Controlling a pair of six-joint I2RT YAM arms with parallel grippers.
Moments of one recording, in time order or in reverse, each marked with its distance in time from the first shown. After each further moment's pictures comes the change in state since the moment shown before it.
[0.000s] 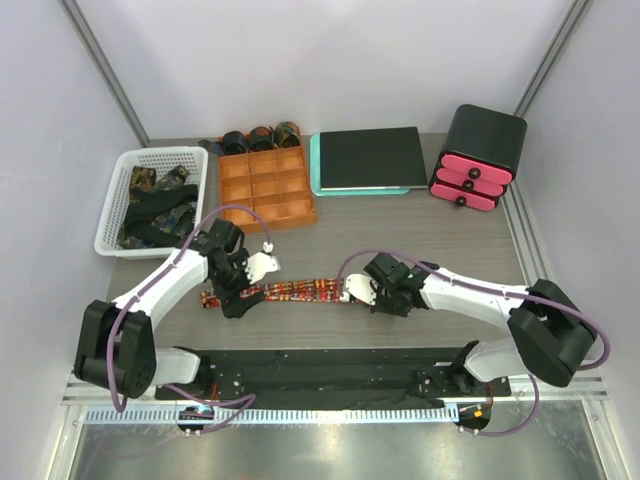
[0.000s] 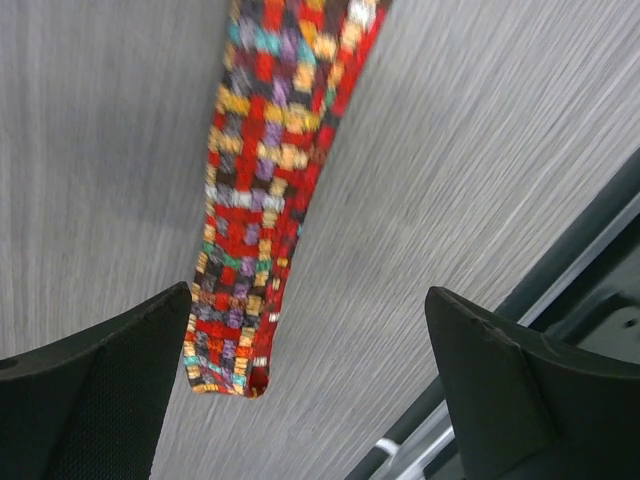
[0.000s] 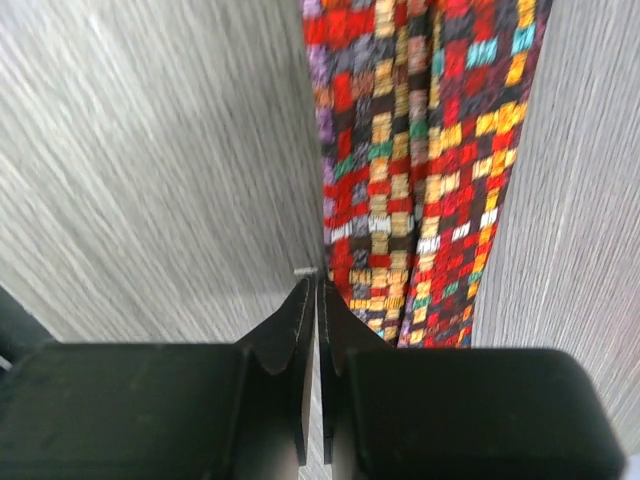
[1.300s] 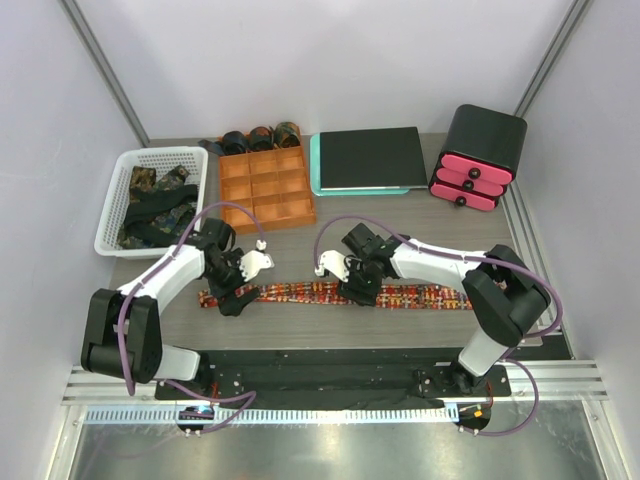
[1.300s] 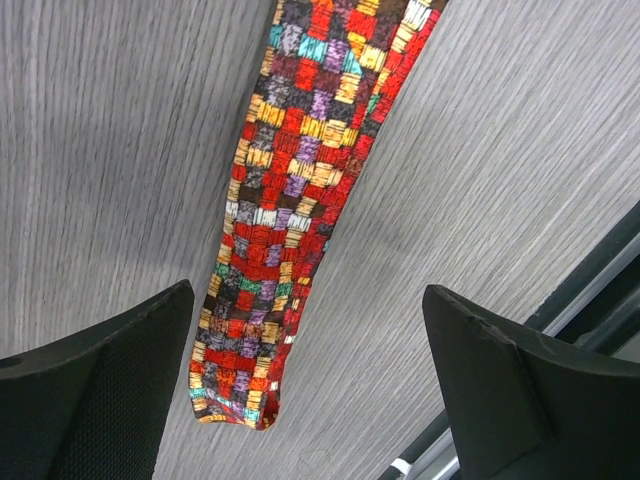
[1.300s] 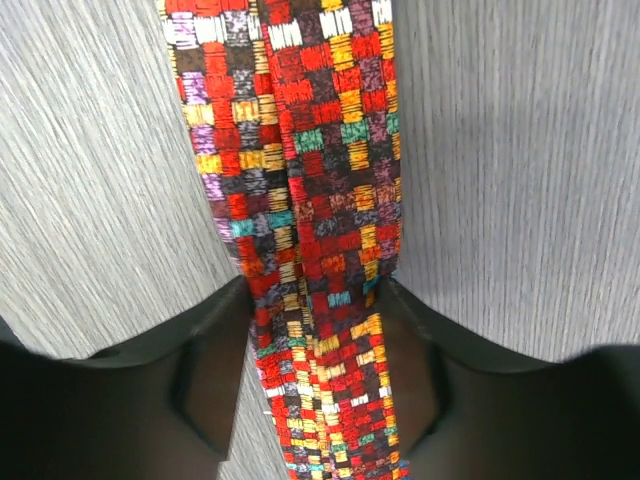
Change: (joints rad) left arm 0.097 0.059 -0.038 0.056 0.032 0.099; right arm -0.042 0.281 0.274 0.027 -0.254 0.008
